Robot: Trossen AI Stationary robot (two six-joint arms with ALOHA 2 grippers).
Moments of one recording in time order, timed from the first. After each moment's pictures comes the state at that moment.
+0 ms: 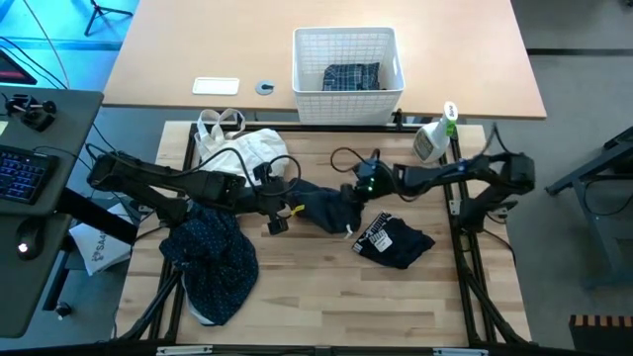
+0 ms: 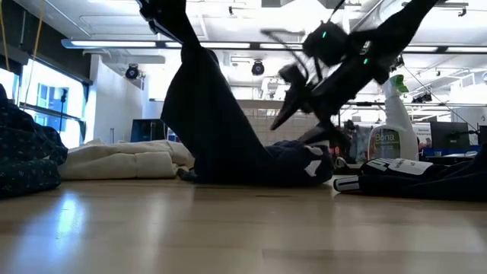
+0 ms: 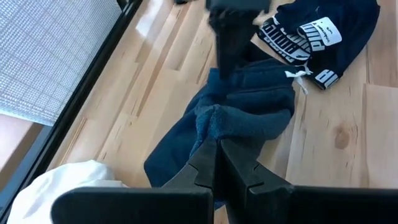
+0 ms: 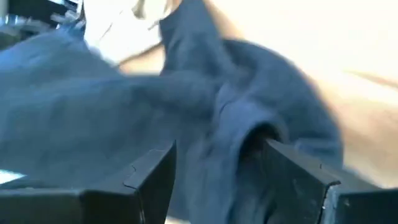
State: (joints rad) left arm -0.17 1.37 1.17 -0.67 -0.51 -0.21; right arm -0.23 1.58 0.73 0.14 -0.15 1.06
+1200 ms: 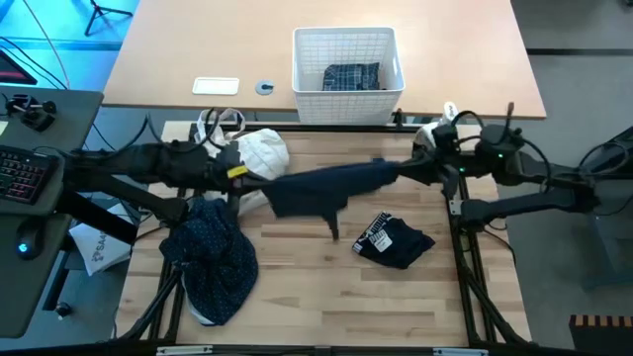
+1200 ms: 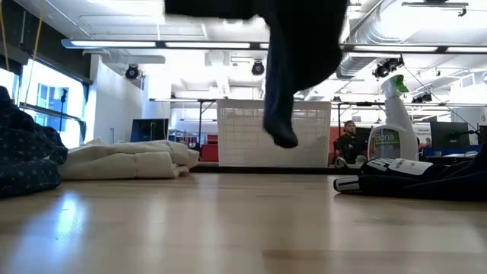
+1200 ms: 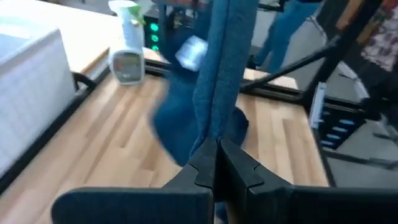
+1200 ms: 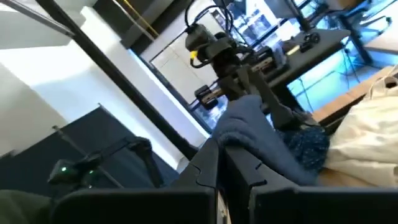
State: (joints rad) left arm -0.13 1.03 1.28 -0.65 -0.24 -0.23; right arm -0.08 0.84 1.04 -0.12 -0.21 0.71
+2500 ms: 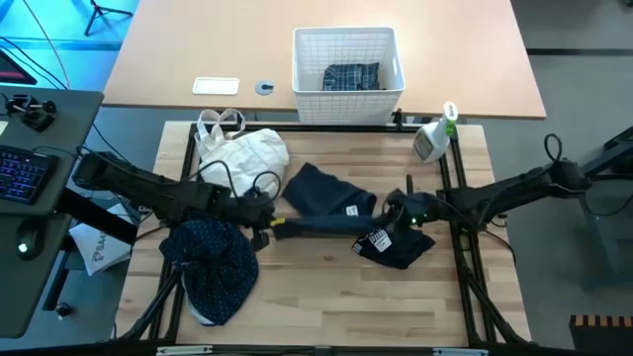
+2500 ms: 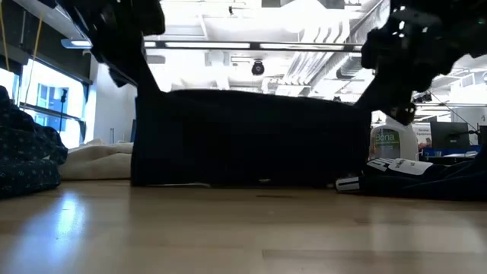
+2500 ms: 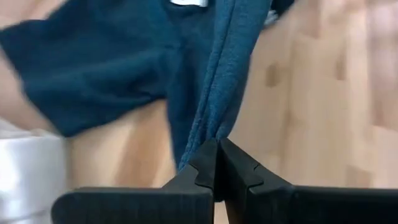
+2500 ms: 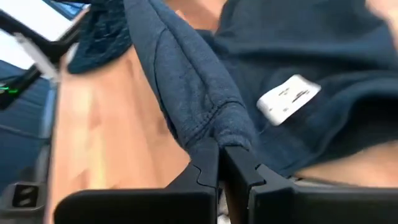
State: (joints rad) left arm -0.19 1.19 0.75 -0.41 -0.20 -0.44; right arm 0.15 0.99 0.41 -0.03 0.09 0.72
